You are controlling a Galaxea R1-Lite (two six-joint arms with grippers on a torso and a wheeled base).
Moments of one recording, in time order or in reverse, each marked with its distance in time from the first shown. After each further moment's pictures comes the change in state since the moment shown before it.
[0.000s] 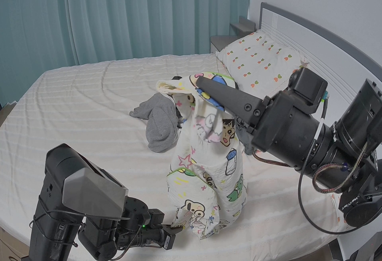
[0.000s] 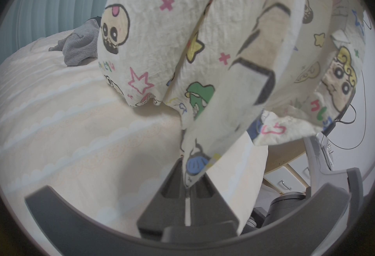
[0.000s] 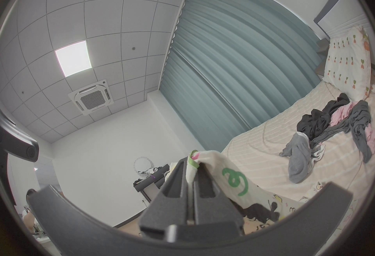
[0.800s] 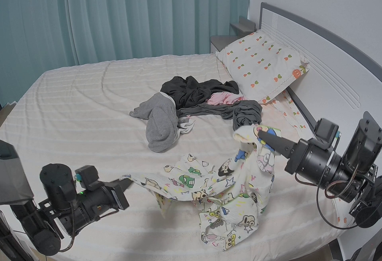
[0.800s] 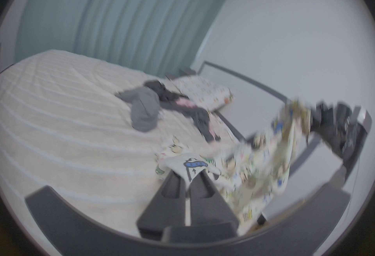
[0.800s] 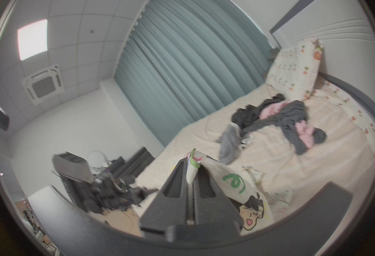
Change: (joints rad) left arm 0.159 -0.649 0.210 0.001 0.303 -0.304; right arm -0.264 -0.036 0.393 -0.012 -0.047 -0.061
